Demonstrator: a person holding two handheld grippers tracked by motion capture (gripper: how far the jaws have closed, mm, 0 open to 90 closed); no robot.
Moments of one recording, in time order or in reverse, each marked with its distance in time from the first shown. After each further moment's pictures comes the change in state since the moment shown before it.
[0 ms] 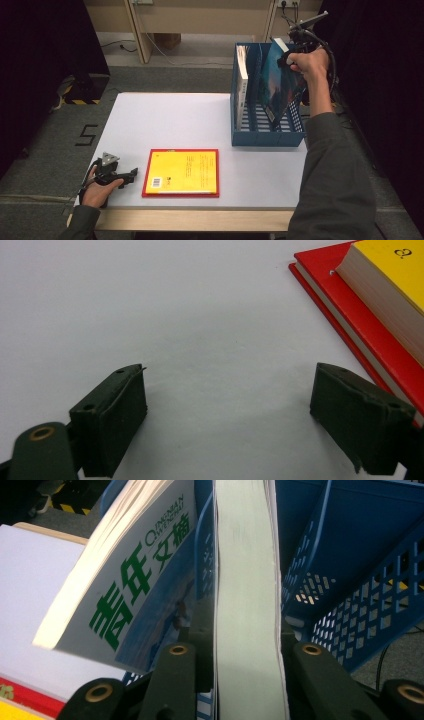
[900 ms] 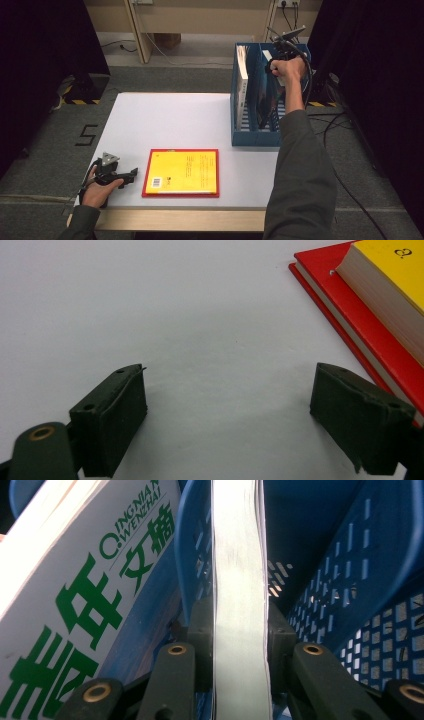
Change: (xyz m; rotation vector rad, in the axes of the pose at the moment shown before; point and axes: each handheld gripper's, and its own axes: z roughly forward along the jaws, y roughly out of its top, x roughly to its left) left arm 0.000 0.000 0.000 0.000 0.001 0.001; right arm 0.002 0.002 0.076 0.022 -0.006 0.076
